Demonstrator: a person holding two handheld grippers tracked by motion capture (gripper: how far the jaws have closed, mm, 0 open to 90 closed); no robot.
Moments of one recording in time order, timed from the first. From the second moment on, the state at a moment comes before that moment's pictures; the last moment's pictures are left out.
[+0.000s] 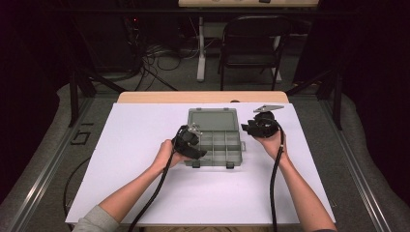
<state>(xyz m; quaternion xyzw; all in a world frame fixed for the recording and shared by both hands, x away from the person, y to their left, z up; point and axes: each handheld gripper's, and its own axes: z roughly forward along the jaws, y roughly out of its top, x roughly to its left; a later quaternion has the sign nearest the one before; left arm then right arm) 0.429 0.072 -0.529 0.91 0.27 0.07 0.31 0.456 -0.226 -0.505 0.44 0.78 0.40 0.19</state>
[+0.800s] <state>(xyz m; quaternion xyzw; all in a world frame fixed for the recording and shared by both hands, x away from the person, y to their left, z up) 0.428 0.070 -0.532 0.90 0.29 0.09 0.31 0.485 -0.211 -0.548 0.42 0.83 0.32 0.17</state>
